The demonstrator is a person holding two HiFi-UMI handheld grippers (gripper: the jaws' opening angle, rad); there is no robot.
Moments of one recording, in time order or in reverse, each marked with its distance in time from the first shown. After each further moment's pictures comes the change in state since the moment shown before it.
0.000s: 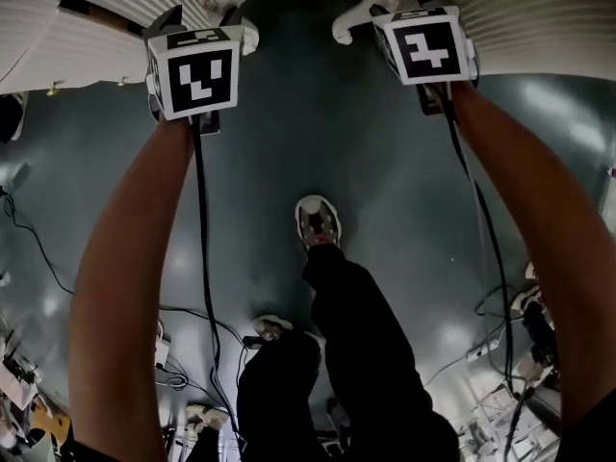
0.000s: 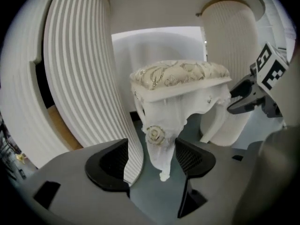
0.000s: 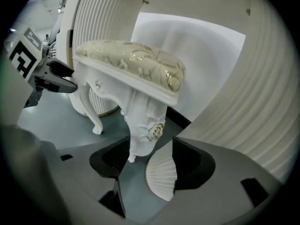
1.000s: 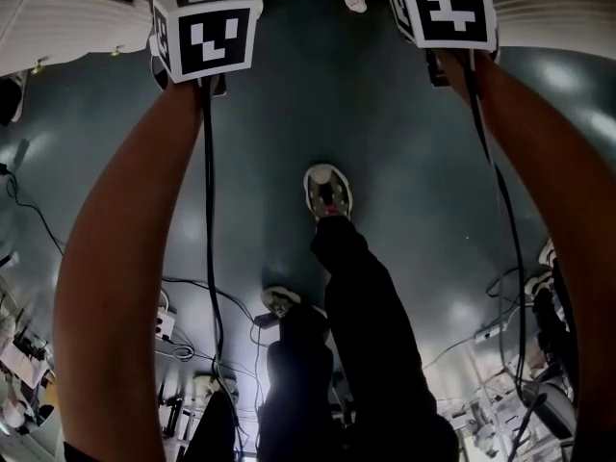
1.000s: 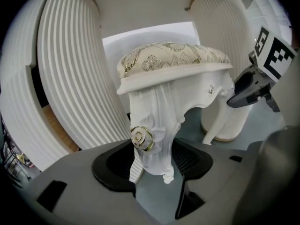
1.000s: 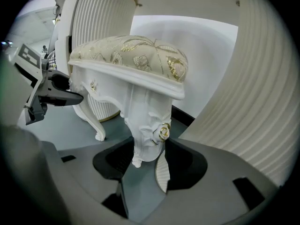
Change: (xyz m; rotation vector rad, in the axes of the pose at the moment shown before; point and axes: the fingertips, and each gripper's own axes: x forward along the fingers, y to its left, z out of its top) left arm 0.011 -0.021 -0.010 0.078 -0.006 0.034; right arm -0.002 0.016 -0.008 0.098 -0.035 0.038
